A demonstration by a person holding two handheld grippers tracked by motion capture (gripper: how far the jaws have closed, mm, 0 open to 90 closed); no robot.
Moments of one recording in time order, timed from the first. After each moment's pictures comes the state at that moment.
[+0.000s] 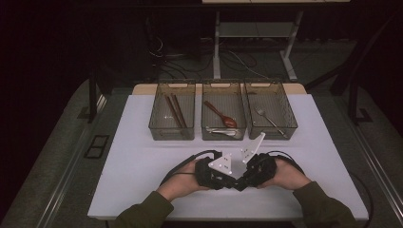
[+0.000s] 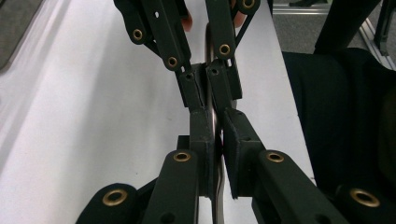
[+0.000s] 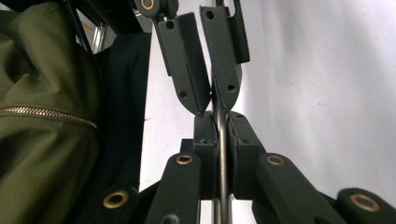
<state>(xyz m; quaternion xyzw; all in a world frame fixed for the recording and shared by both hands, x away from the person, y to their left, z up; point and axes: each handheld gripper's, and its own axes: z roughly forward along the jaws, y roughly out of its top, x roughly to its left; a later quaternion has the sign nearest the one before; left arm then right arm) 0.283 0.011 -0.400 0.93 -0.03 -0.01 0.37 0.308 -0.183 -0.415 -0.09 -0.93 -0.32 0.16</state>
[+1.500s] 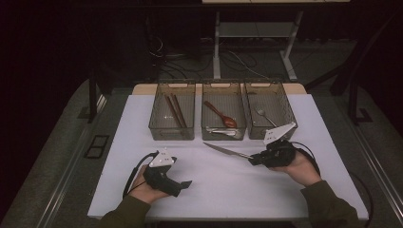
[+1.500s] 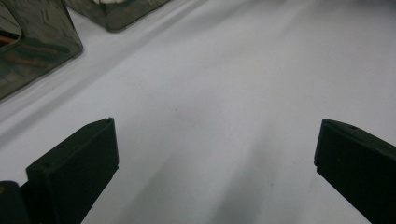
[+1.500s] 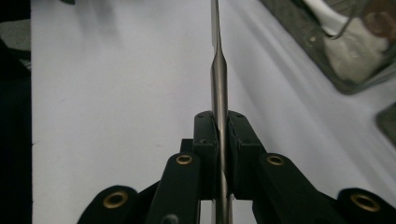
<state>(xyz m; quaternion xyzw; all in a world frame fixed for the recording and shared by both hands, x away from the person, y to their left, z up) 0.276 0.148 -0.438 0.85 0.28 0.08 0.43 0.328 -0.239 -0.401 -0.23 -0.90 -0.37 -0.01</state>
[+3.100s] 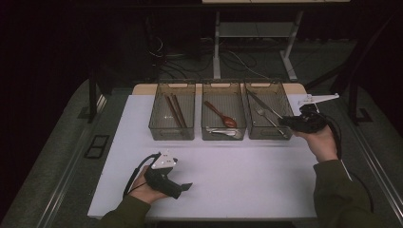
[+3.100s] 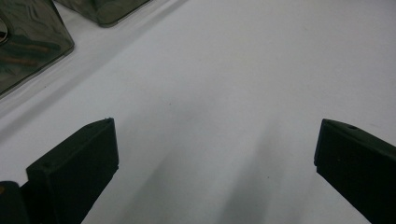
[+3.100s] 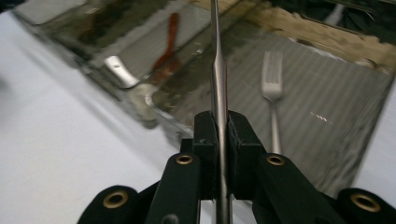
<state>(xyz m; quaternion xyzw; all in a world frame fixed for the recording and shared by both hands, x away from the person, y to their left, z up) 0.274 0.145 -0.437 0.87 0.26 0.09 0.42 0.384 -0.321 -0.356 -0.43 -0.80 -0.40 -0.14</state>
